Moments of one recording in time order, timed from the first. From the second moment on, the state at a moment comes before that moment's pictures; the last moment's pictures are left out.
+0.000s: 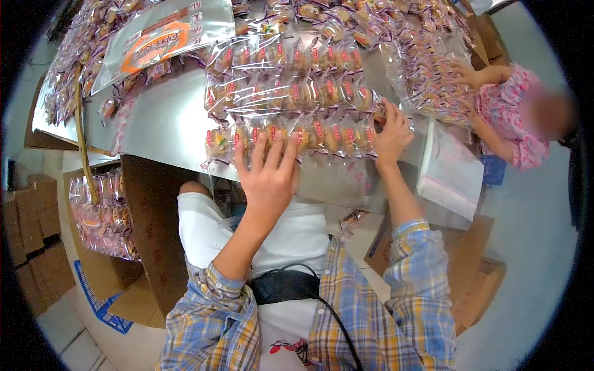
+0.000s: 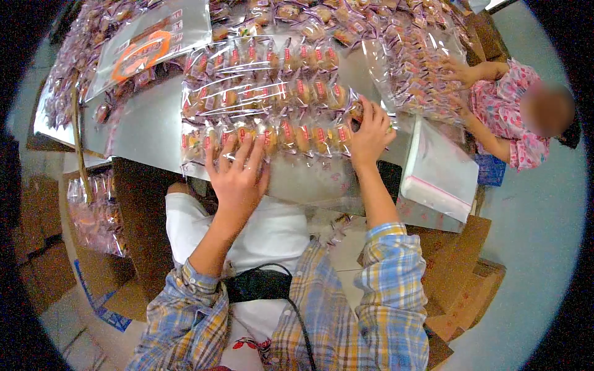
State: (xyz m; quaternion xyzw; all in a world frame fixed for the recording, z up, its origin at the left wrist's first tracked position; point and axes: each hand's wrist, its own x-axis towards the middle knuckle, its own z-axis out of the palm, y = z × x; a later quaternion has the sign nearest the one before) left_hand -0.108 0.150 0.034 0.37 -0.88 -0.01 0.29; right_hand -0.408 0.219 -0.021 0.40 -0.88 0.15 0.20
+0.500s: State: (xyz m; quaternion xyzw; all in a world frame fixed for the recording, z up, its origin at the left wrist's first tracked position) left_hand -0.079 0.156 0.043 0.32 -0.91 -0.03 0.28; right_hand -0.410 0.219 -0.021 0.41 -0.88 0.14 0.22
